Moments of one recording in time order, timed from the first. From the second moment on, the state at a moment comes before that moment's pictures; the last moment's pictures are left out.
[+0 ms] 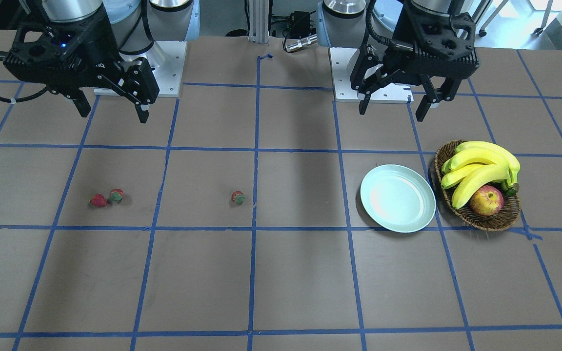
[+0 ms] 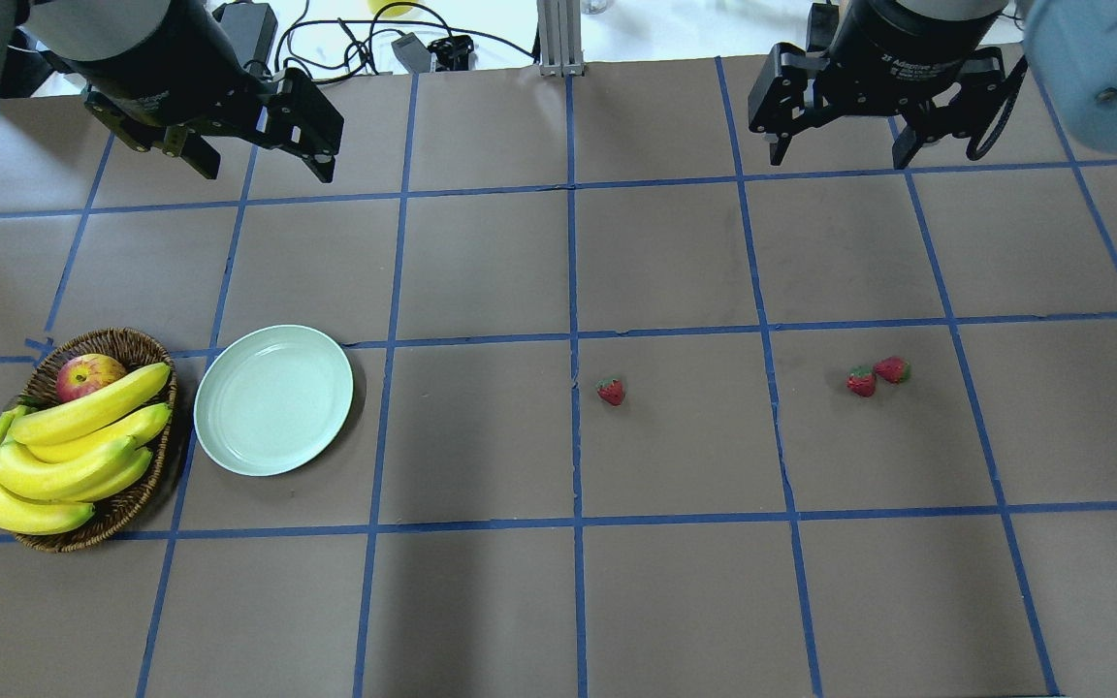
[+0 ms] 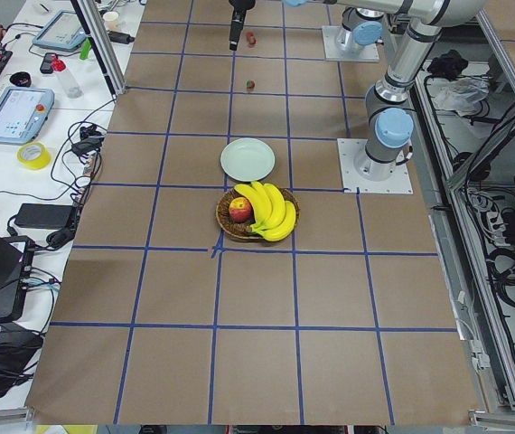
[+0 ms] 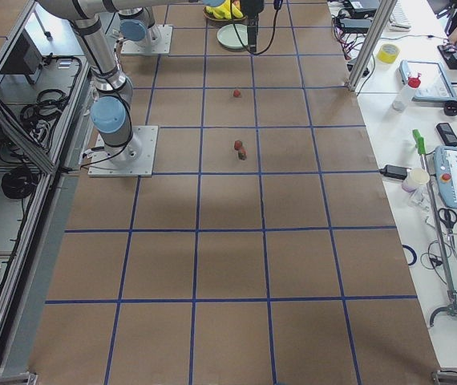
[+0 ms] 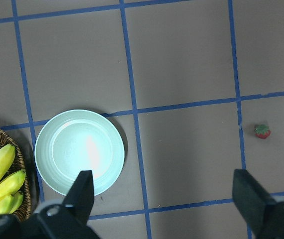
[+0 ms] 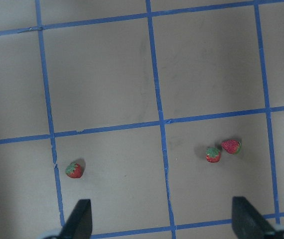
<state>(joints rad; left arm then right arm) -1.61 -1.53 -1.51 -1.49 1.54 0.06 1.63 -1.58 1.49 -1.61 -1.59 0.17</state>
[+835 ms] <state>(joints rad) -1.61 -1.53 -1.51 -1.49 1.54 0.06 1.63 -1.57 1.49 -1.60 -1.59 0.16</state>
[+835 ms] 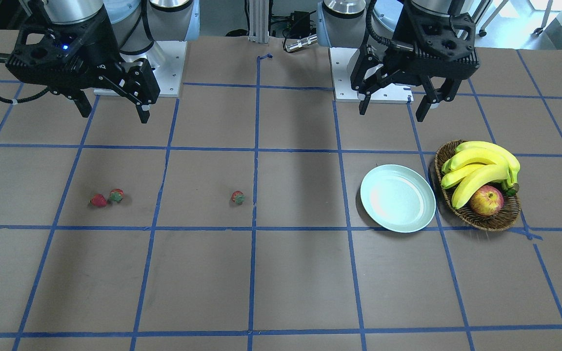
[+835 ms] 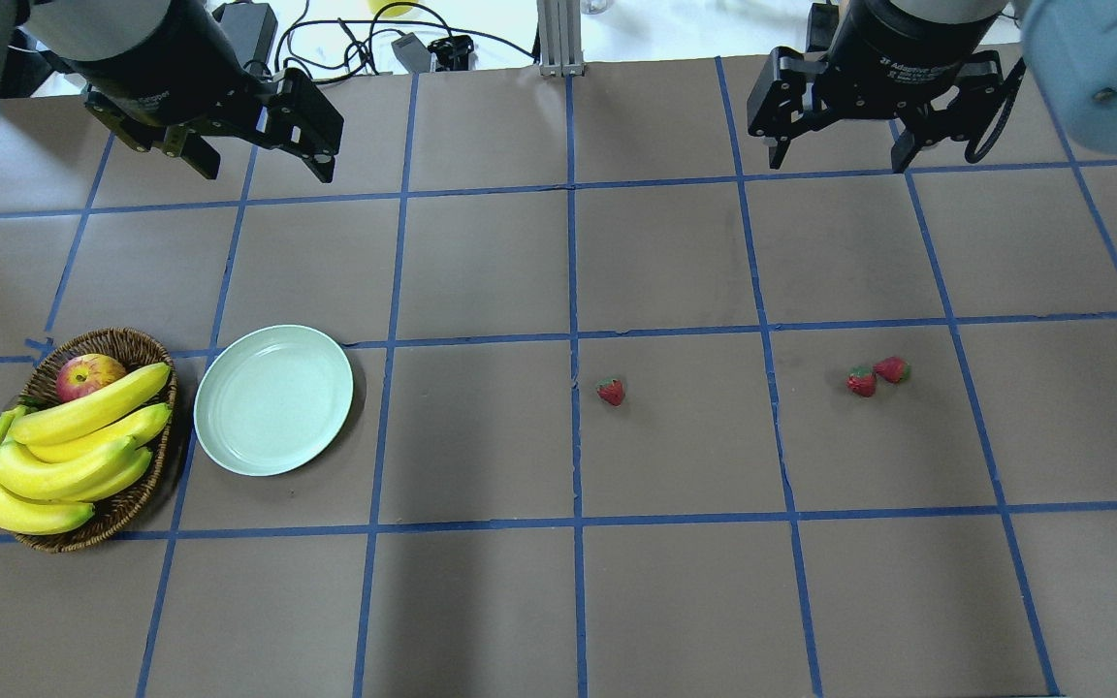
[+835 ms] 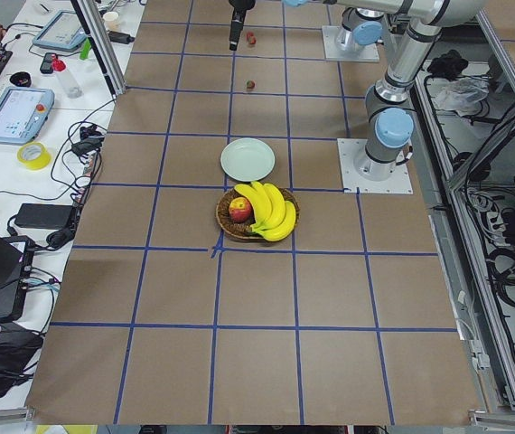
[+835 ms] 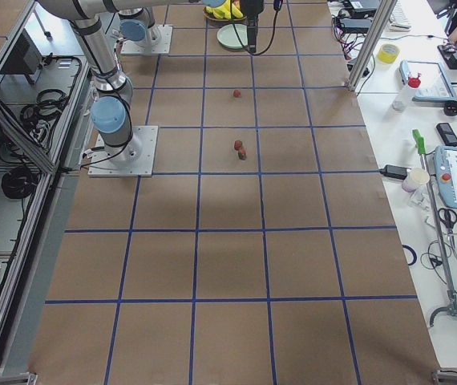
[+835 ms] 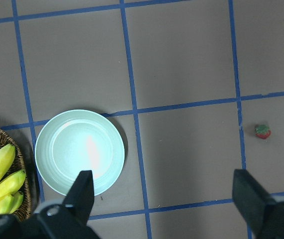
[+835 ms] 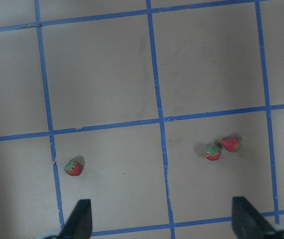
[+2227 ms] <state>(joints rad) -1.61 -1.53 -1.53 -1.48 1.54 0.07 1.87 -1.27 1.68 -1.98 -1.59 0.20</state>
